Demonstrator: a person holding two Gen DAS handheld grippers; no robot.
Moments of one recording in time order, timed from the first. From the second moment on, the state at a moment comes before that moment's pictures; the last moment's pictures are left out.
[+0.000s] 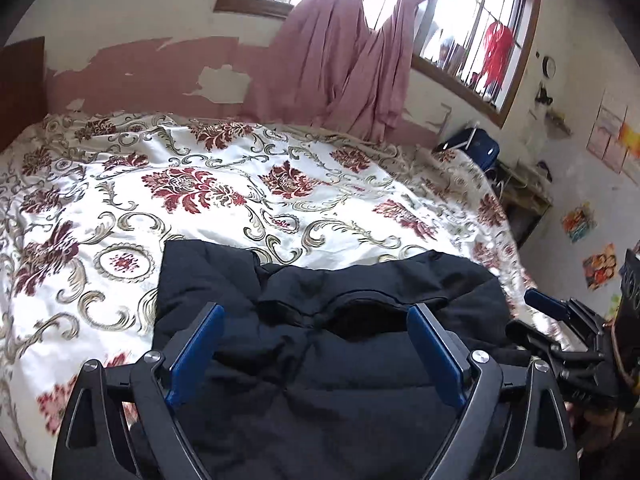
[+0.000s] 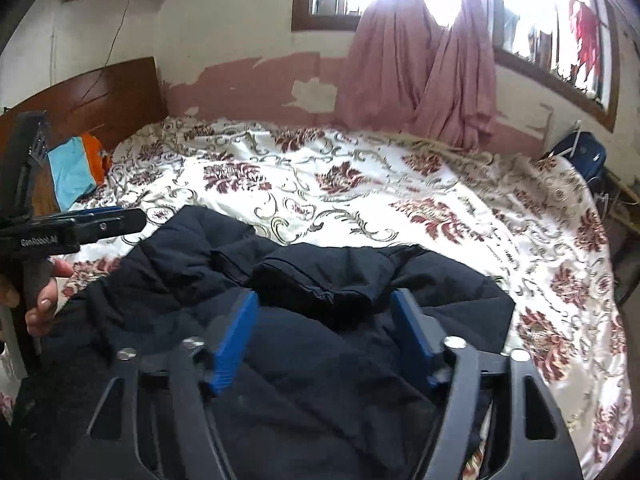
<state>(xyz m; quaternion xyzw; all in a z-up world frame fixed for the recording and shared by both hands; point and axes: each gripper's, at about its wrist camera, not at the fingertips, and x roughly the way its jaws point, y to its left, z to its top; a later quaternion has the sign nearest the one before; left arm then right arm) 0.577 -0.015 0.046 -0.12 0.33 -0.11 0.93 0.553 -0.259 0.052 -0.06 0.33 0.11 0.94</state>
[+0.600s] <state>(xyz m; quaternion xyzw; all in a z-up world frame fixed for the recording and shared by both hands) 0.415 -0.020 0.112 -0.08 0.24 -0.09 0.96 0.411 -0.259 0.132 -0.02 0.24 0.10 0.96</state>
